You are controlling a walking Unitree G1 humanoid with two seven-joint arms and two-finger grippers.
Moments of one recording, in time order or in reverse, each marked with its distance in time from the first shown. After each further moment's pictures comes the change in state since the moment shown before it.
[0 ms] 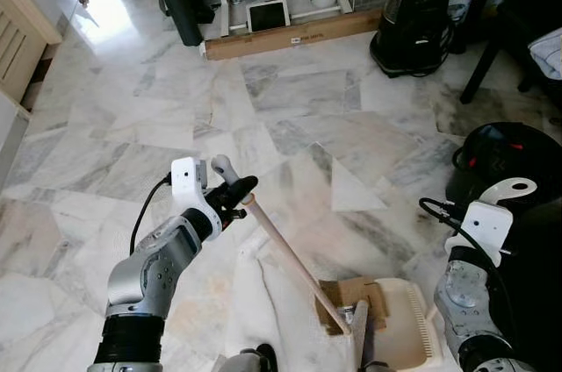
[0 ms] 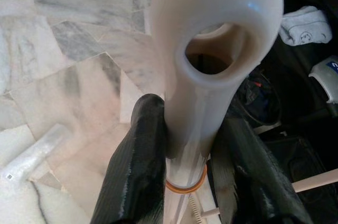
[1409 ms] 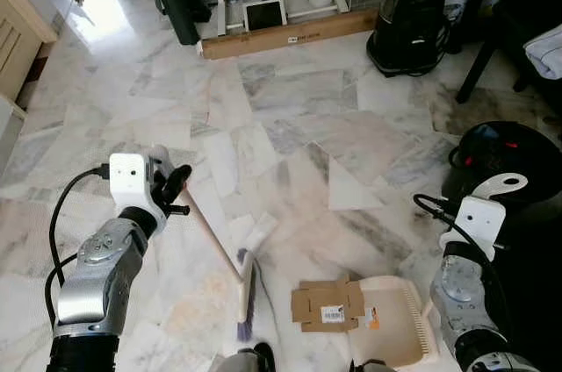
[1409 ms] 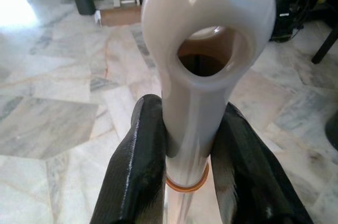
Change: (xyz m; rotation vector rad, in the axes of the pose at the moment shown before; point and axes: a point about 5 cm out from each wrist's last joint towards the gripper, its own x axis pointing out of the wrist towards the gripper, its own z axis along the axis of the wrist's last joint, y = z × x) left arm -0.044 0.042 0.032 0.404 -0.156 0.298; right arm 0.003 0.005 0.002 -0.002 0.012 0.025
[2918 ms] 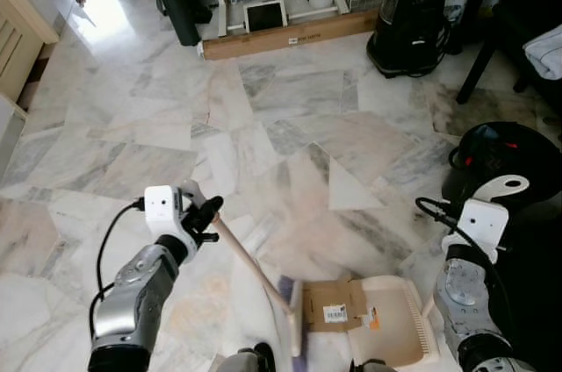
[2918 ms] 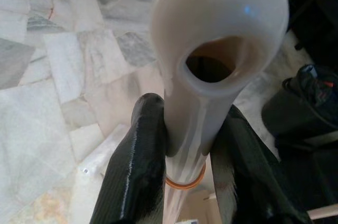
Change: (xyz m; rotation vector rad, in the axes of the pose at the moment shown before) left arm 0.007 -0.033 -0.050 -0.268 0.122 -0.098; right arm -0.001 -0.003 0.000 0.010 -0.011 0.024
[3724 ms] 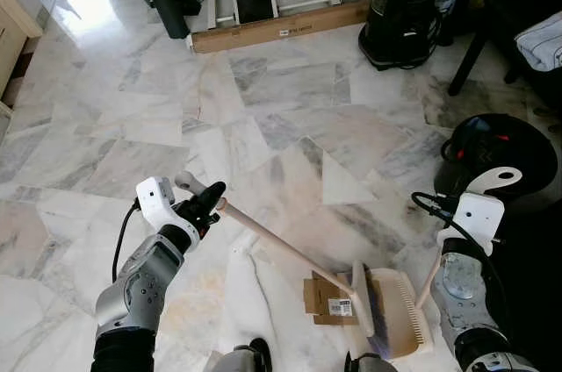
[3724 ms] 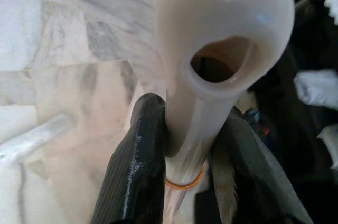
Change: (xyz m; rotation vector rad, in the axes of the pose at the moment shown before) left arm 0.008 0.001 0.013 -0.365 -0.061 -0.025; right arm 0.004 0.007 0.006 0.023 -0.011 0.035
